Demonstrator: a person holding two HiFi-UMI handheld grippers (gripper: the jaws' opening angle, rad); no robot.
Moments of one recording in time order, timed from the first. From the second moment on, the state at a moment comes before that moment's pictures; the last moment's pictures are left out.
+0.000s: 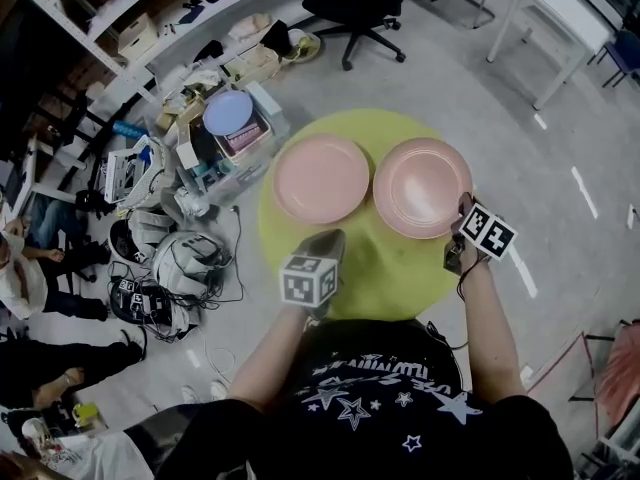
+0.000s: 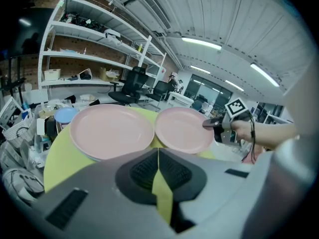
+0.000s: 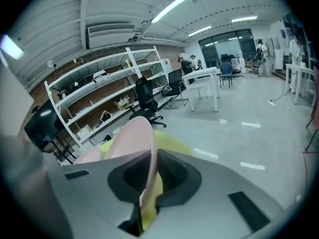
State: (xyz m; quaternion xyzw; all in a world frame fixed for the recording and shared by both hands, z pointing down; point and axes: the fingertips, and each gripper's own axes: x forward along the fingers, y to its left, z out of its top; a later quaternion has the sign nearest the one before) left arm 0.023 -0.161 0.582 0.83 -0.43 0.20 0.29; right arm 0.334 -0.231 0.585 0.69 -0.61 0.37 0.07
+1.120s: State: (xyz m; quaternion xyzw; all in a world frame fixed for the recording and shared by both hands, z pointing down) left arm -0.078 -0.143 0.573 0.80 -0.48 0.18 0.31; right arm 0.182 -0.243 0.569 0.61 -0.66 0.43 0.03
